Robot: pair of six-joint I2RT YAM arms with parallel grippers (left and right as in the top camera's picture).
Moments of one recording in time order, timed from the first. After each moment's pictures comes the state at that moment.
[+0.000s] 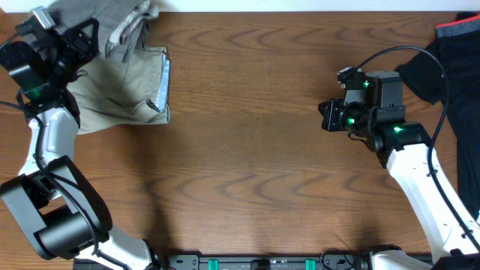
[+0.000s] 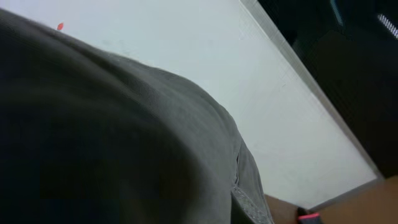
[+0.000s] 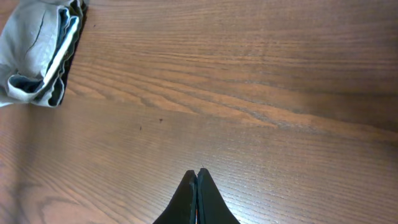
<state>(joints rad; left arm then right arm) 0.45 1.79 1.21 0.50 0.83 -0.72 0.13 1.37 0.97 -0.44 -0.37 0.23</state>
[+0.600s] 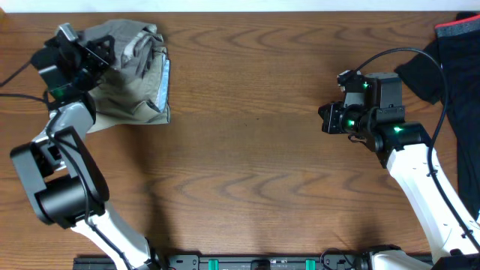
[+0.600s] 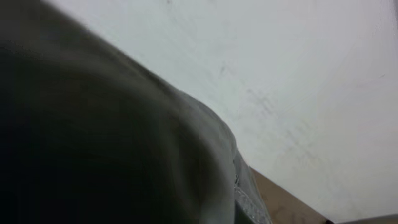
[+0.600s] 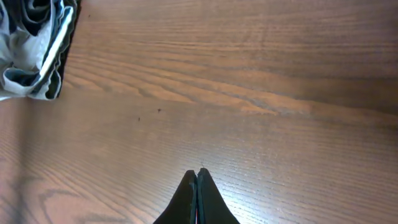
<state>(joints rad) 0.40 1.99 1.21 0.53 0.70 -0.72 0.13 1.37 0.97 -0.48 -0.37 0.24</state>
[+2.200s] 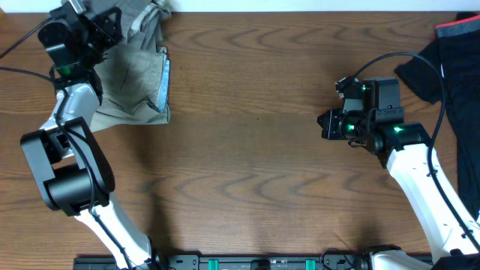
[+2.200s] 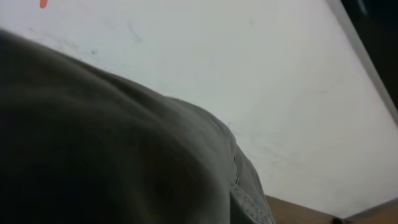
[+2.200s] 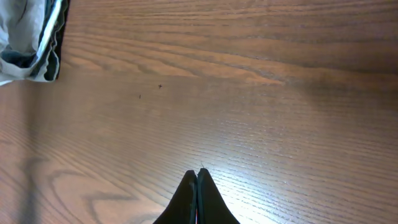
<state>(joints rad) 0.32 2.07 1.40 0.54 0.67 -0.65 0.13 1.37 0.97 -0.57 -0.39 0.24</state>
